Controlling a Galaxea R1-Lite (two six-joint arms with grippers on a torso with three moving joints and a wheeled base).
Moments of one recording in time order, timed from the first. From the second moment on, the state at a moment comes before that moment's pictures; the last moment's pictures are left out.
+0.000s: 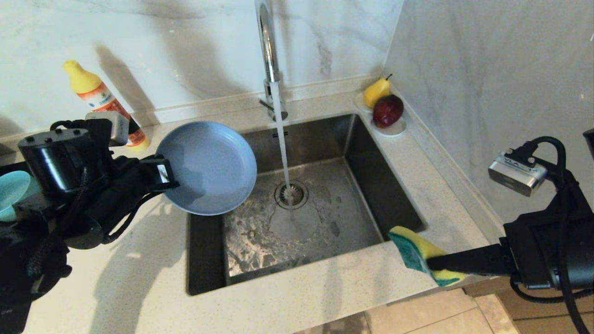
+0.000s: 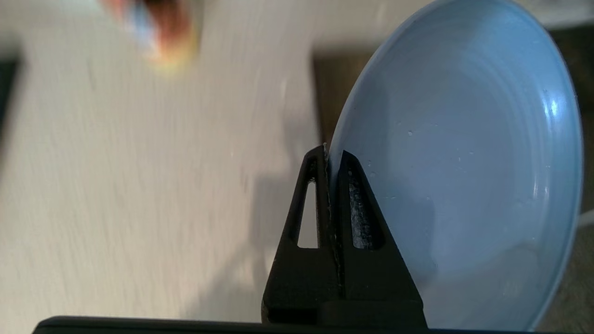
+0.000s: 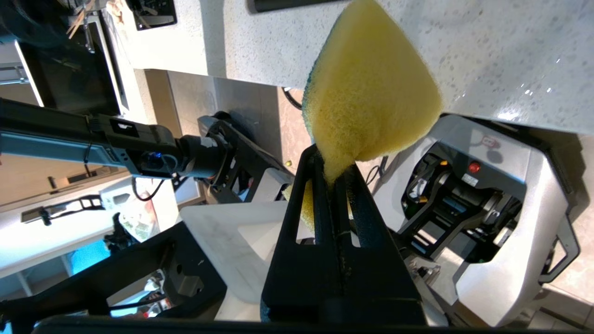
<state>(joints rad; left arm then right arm) -0.18 1.61 -0.72 -0.83 0.33 -0.02 0.52 1.30 -1.01 0.30 0.51 0.51</state>
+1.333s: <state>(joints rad) 0.43 1.63 -1.10 0.07 0.01 -0.46 0.47 1.30 -1.00 0.30 0.51 0.51</state>
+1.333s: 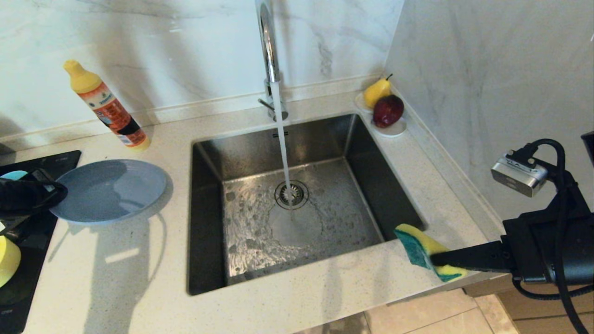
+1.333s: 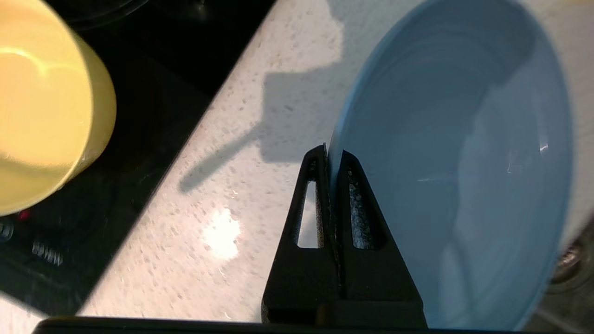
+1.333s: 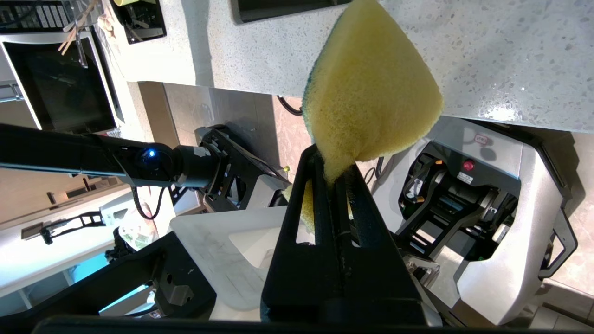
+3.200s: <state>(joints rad) 0.56 1.52 -1.08 0.11 -0.42 -0.46 0.46 1.32 -0.97 0.27 0.53 0.51</state>
